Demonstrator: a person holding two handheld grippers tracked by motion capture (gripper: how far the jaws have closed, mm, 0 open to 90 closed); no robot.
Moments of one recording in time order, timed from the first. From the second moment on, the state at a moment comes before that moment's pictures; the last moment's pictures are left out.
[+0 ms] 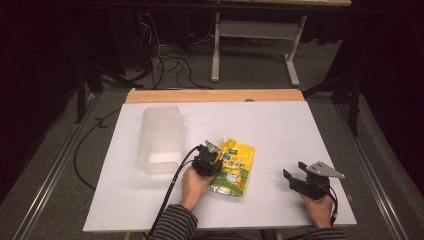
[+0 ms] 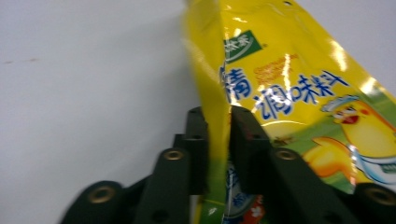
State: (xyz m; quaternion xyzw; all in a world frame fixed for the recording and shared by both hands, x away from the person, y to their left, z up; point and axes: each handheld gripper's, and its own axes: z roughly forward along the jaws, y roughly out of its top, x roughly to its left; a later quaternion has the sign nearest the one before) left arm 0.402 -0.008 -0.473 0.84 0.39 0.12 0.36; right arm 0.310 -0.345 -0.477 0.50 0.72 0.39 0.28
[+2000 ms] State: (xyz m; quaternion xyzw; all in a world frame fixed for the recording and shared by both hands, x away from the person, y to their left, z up) left arm 0.377 0.033 -0.387 0.80 0.30 0.08 0.52; right arm 0.309 -0.346 -0.477 0.50 0.71 0.40 0.29
